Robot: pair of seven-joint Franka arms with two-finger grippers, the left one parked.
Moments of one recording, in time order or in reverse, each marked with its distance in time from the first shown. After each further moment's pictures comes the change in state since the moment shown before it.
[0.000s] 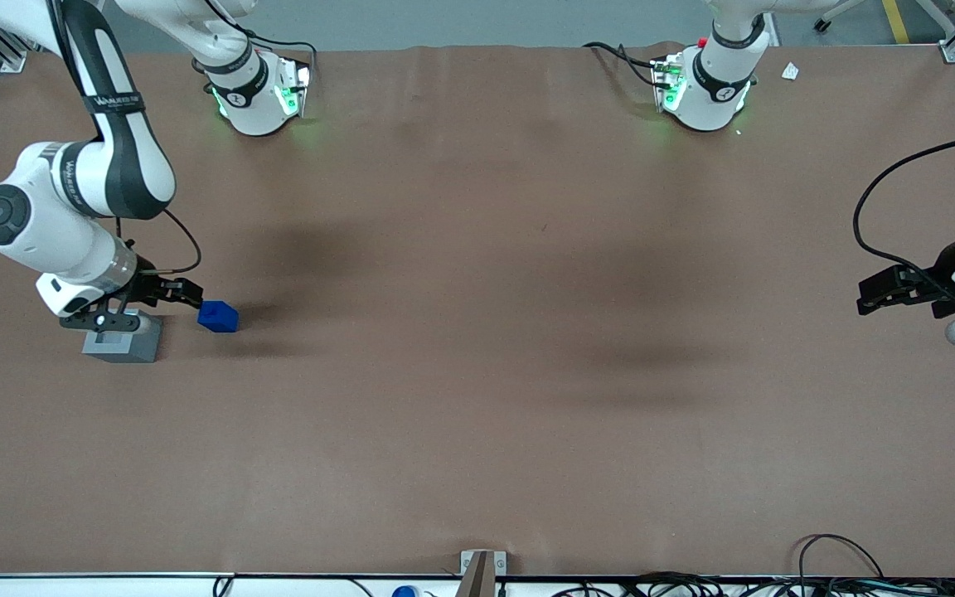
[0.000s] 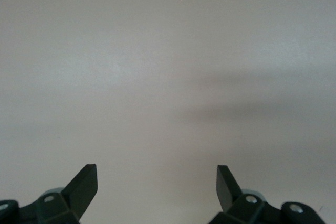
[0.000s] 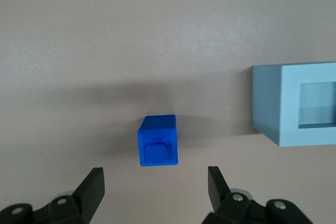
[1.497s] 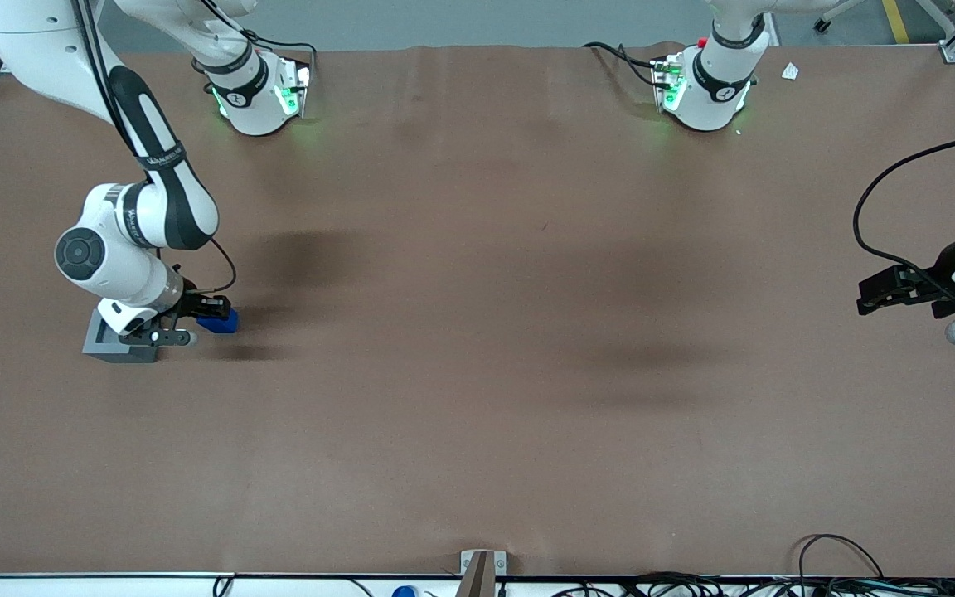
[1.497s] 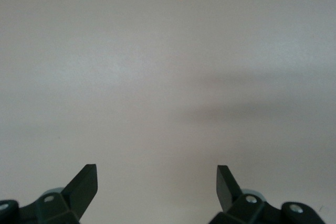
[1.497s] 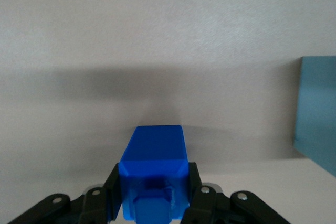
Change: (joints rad) arm 0.008 0.180 -0.008 -0.022 0.000 0.173 -0.024
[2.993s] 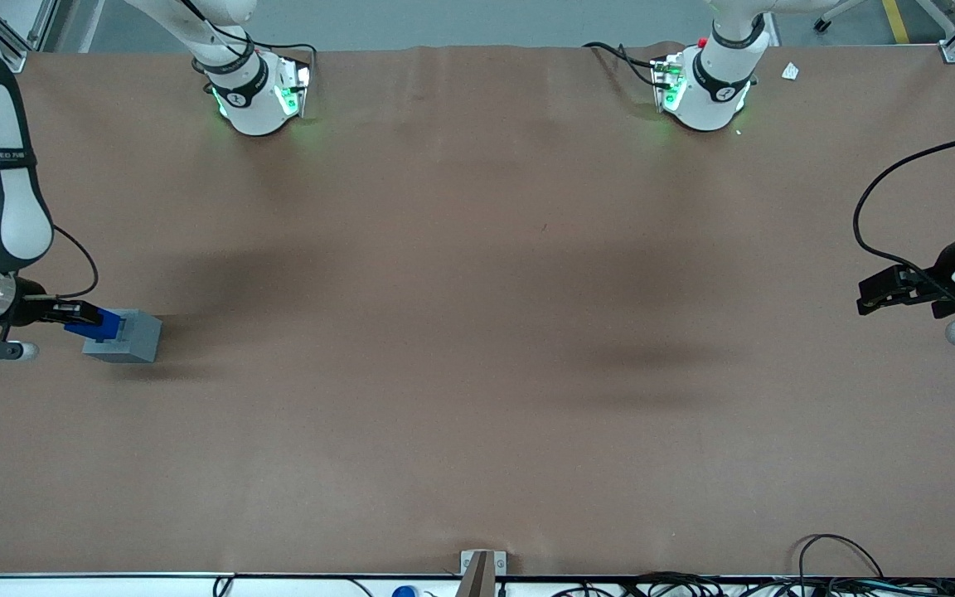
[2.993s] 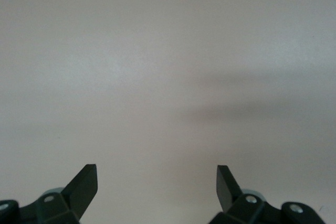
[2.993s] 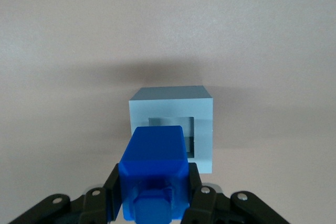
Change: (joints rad) arm -0.274 0.019 -0.010 0.338 0.000 -0.359 -0.273
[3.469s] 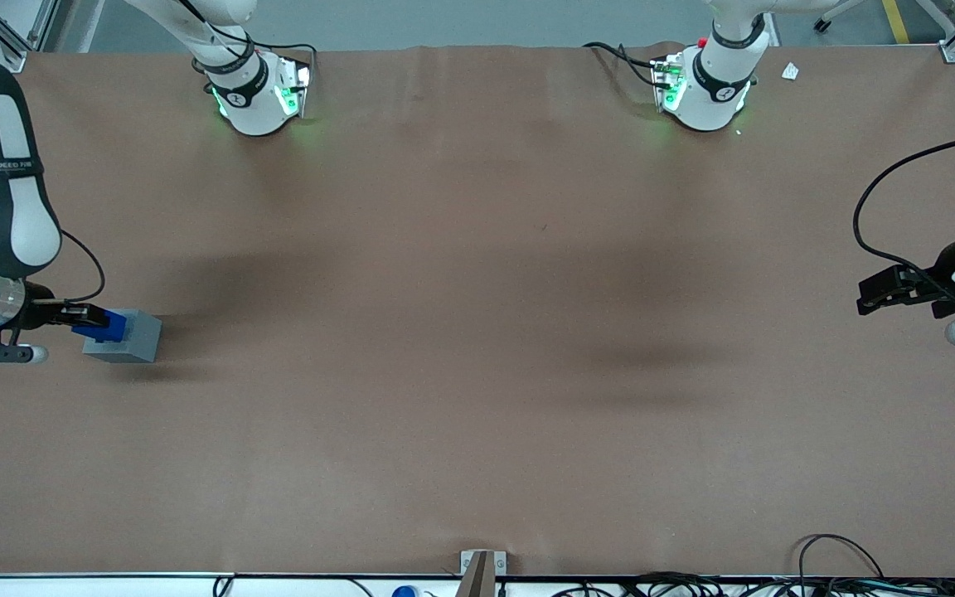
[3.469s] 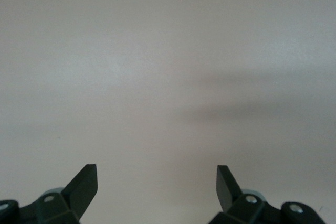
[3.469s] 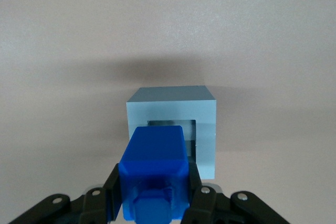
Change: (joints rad) arm 0.000 0.021 0.001 0.000 0.000 0.013 -0.001
